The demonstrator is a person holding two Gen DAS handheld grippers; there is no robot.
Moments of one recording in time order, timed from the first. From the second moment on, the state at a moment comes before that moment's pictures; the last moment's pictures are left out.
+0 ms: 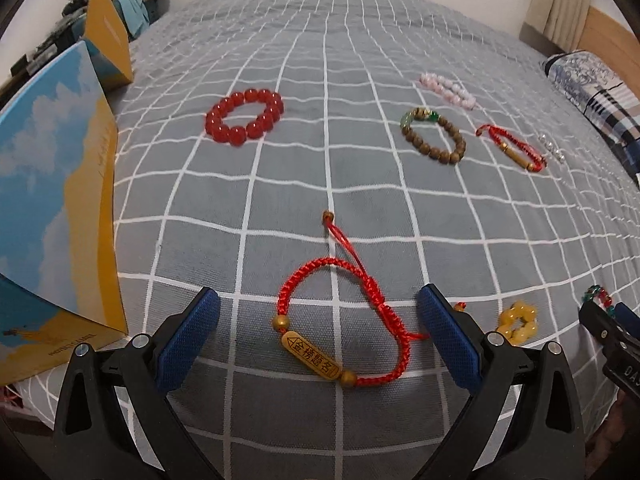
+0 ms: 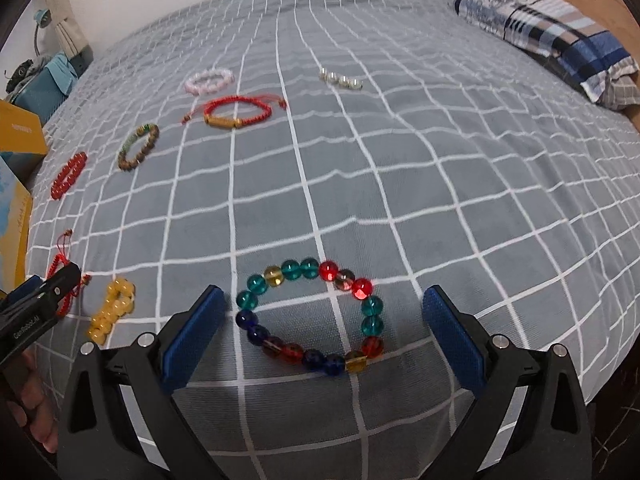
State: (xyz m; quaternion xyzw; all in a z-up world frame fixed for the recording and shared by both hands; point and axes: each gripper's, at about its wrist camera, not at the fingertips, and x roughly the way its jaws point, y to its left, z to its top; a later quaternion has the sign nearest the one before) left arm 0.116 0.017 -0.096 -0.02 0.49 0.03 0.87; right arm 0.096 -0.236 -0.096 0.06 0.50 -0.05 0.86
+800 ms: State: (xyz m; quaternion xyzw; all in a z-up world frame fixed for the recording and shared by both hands) left arm 0.101 0.021 -0.082 -0.03 0.49 0.00 0.87; right arm 0.081 -0.237 -0.077 0.05 0.46 -0.05 0.89
